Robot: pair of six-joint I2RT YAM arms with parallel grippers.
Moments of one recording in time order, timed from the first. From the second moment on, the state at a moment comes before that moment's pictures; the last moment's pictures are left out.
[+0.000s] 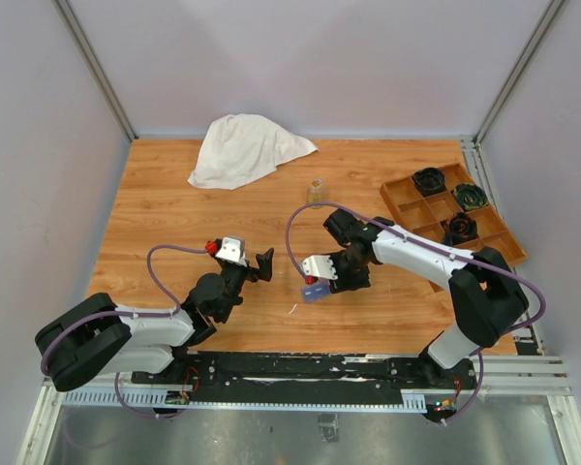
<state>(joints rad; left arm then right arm) -0.88 1.19 0.12 1.12 -0.58 -0.08 0.71 1.58 1.02 -0.82 -0.18 -1.13</state>
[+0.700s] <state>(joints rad) -0.88 1.19 0.12 1.12 -0.58 -0.08 0.72 1.57 1.03 -0.82 -0.18 -1.14</state>
